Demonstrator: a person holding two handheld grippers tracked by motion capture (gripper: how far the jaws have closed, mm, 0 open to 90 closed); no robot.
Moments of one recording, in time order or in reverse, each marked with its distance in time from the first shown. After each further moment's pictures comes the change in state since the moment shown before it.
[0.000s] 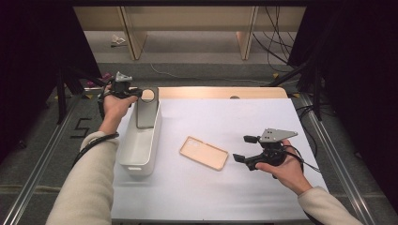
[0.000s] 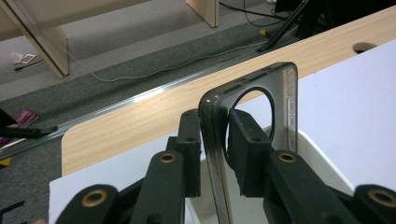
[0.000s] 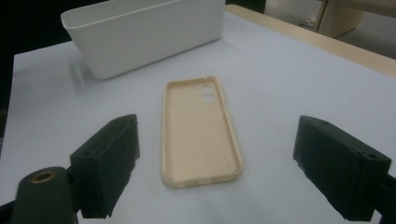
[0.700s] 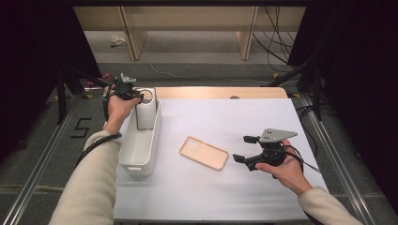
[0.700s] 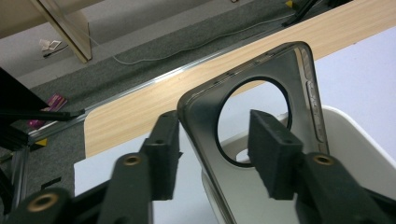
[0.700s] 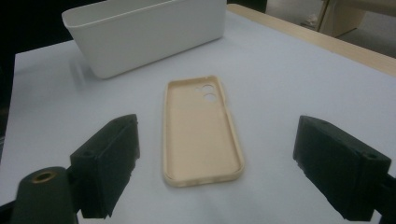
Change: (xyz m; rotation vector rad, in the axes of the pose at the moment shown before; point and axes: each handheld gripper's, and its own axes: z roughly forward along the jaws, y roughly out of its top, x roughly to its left) left arm -0.003 -0.002 0.013 0.095 0.097 0.047; right arm 0.001 0.000 0.001 0.002 0.004 0.001
